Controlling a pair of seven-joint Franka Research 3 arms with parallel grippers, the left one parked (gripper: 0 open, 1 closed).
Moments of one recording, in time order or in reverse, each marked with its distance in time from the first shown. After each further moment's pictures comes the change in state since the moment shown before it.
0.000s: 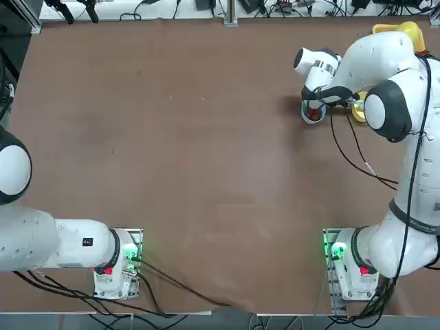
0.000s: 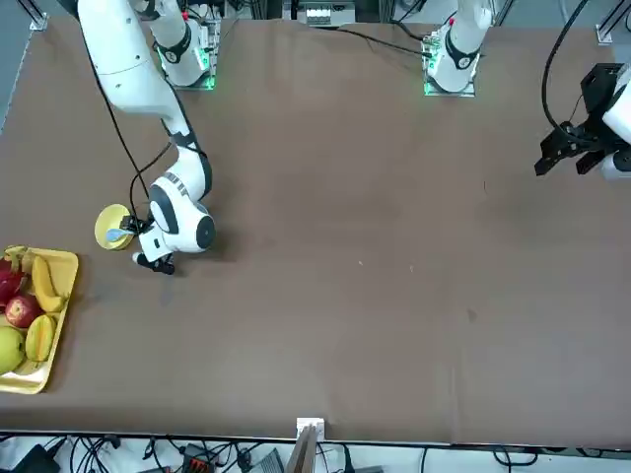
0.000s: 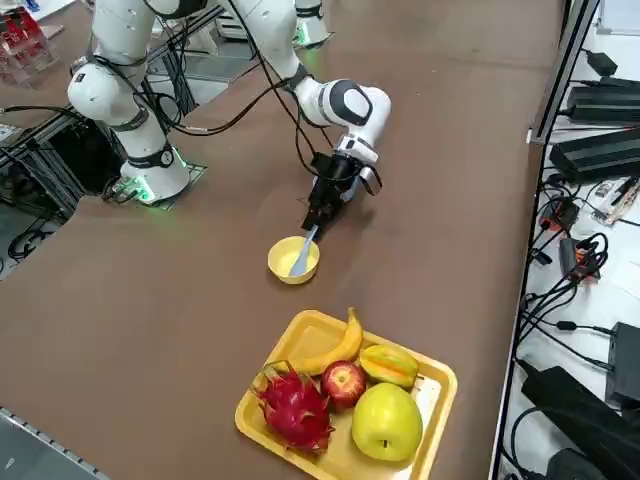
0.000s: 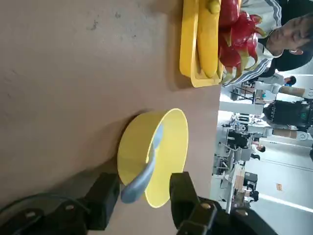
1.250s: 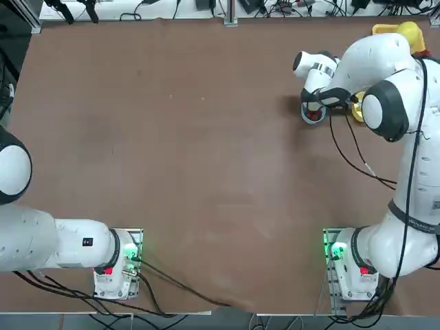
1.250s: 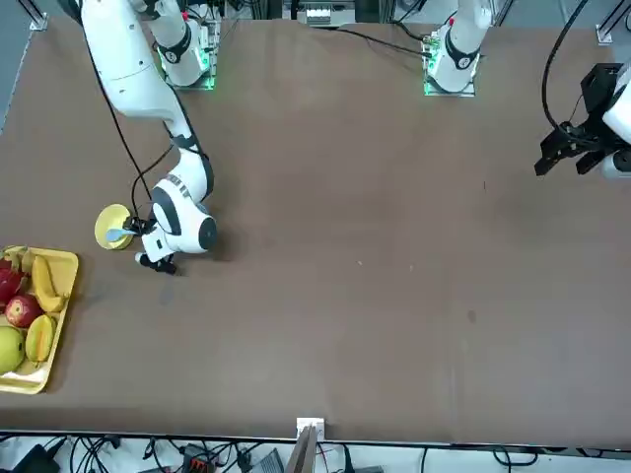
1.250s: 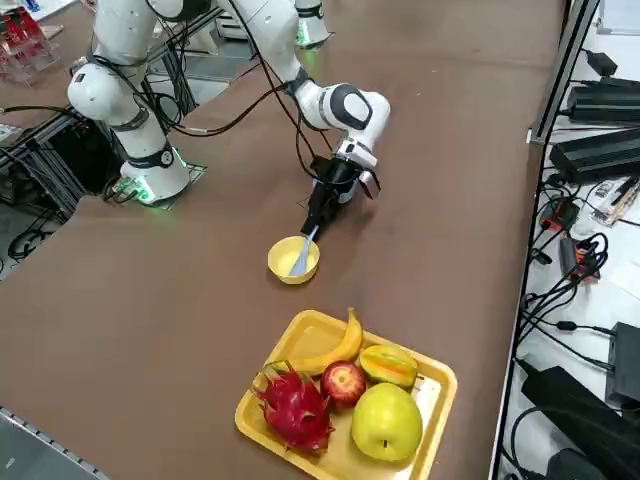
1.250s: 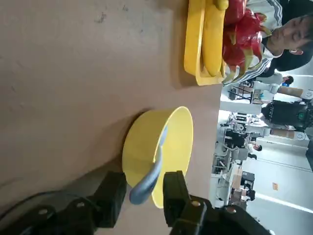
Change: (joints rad) arm 0.001 0.022 0.000 0.008 -0.001 -0.003 0.000
